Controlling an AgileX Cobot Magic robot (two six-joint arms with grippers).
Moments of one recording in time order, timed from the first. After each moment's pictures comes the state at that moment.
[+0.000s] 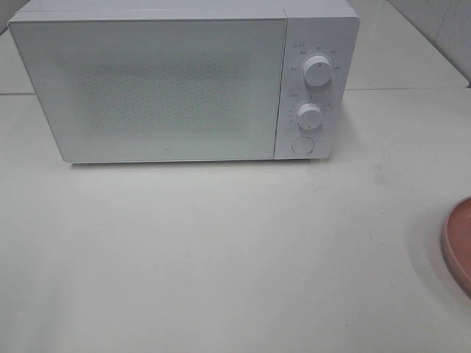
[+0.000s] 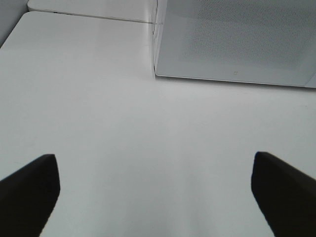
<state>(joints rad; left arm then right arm) -0.02 -0.01 -0.52 -0.08 1.08 -0.05 0.08 0.00 -0.50 0.03 1.01 0.00</state>
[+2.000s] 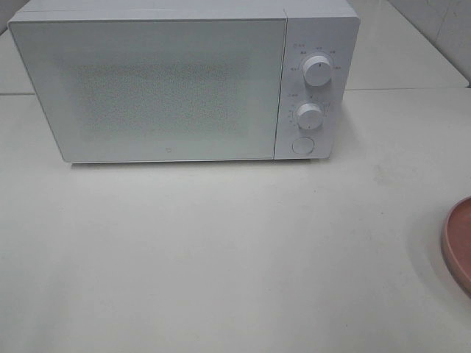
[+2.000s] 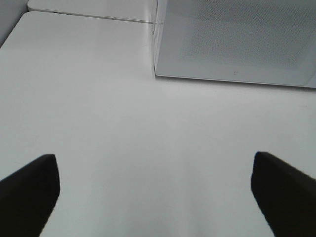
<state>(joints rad) -0.02 -0.01 -0.52 -0.08 1.08 -0.05 0.08 0.45 -0.55 0.03 0.61 0.02</state>
